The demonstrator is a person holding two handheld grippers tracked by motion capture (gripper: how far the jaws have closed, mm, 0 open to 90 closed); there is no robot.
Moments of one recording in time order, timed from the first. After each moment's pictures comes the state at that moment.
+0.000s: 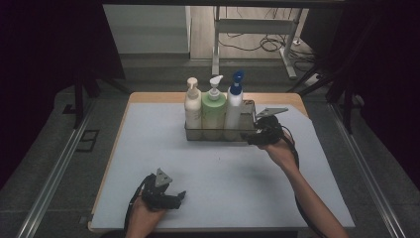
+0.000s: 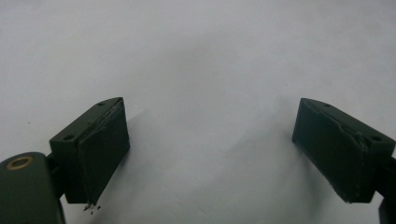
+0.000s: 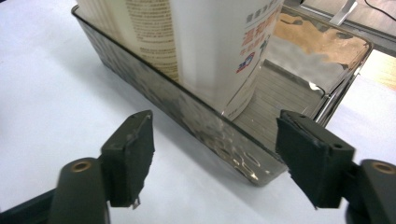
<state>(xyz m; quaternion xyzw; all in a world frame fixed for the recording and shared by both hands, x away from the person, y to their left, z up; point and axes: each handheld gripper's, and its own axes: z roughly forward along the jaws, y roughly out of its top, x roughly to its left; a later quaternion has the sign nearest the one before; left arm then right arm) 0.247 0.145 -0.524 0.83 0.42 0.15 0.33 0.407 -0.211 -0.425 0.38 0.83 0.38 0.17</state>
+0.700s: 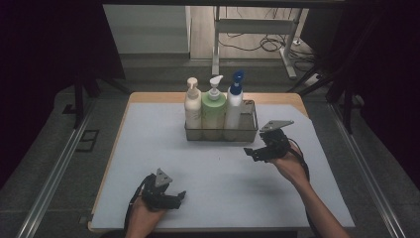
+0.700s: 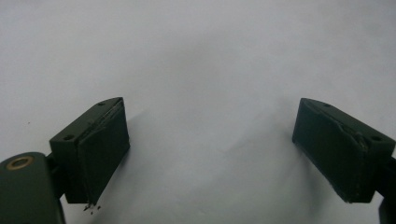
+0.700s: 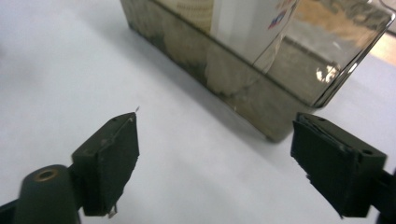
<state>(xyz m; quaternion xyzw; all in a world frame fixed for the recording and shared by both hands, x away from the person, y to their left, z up) 0.247 0.145 -0.524 0.83 0.43 0.15 0.33 0.365 -0.223 -0.427 0.35 0.85 0.36 0.16</state>
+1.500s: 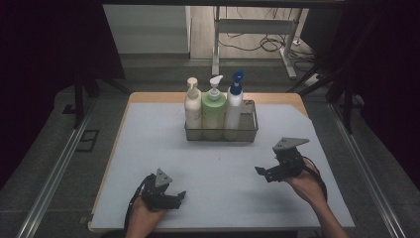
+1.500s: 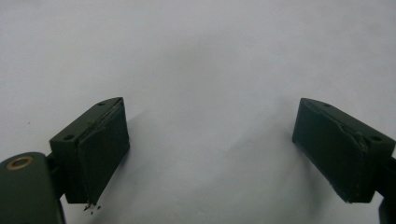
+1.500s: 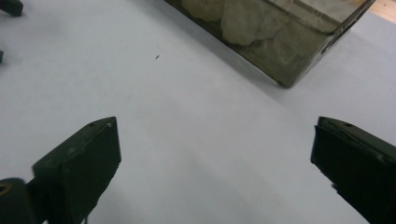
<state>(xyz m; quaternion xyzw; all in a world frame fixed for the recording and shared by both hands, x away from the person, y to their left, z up) 0.247 0.145 -0.524 0.83 0.42 0.15 0.33 0.318 -0.257 -0.439 0.34 0.86 0.36 0.15</state>
